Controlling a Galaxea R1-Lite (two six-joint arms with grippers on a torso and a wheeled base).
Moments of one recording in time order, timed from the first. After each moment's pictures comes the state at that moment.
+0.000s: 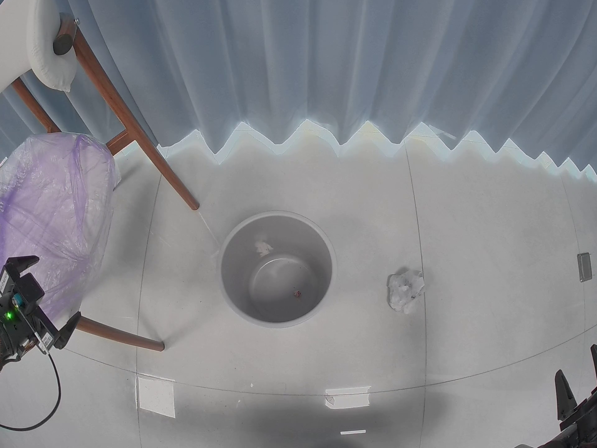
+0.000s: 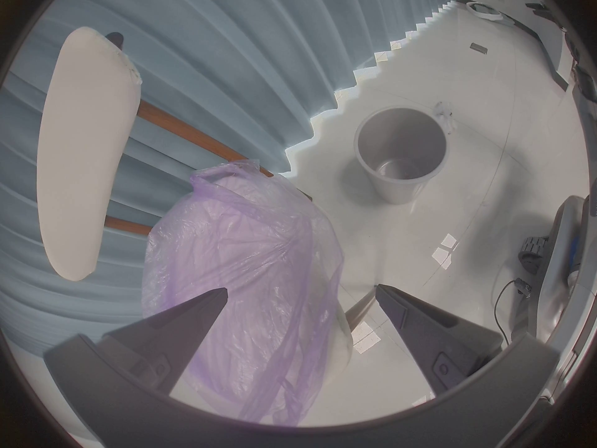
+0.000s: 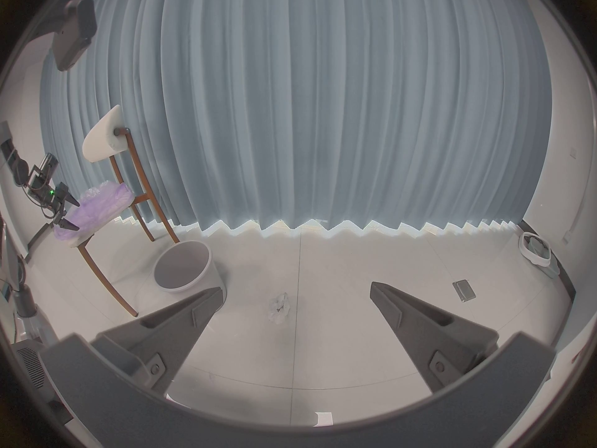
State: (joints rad) left arm 0.06 1.00 -0.44 -0.17 0.06 0.91; right arm 0.00 0.02 -0.02 0.00 0.05 -0.01
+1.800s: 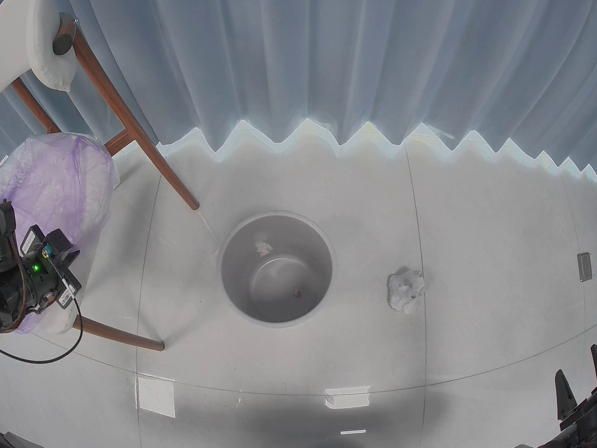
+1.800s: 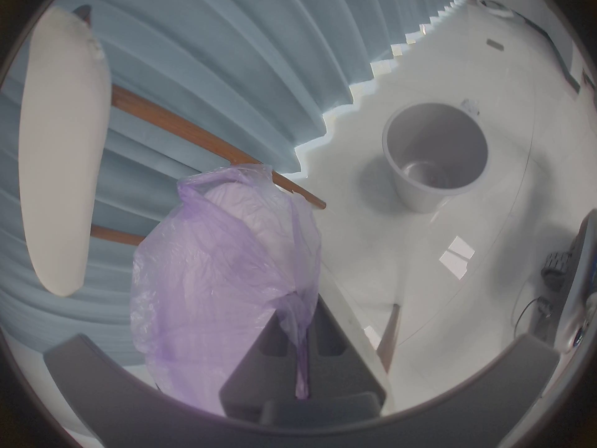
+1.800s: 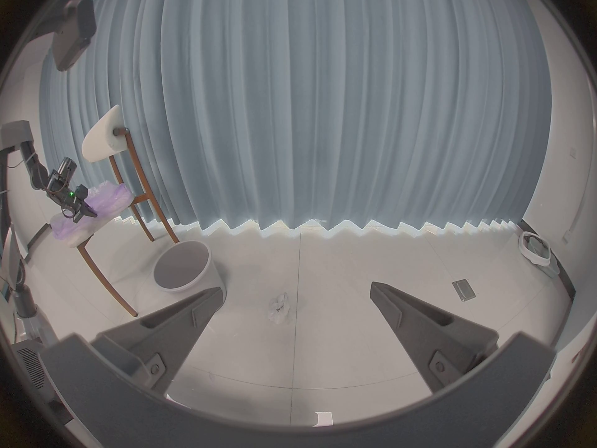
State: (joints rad) left arm 0.04 1.31 -0.54 -0.41 0.11 0.90; right arm 0.00 0.02 -0.02 0.00 0.04 -0.01
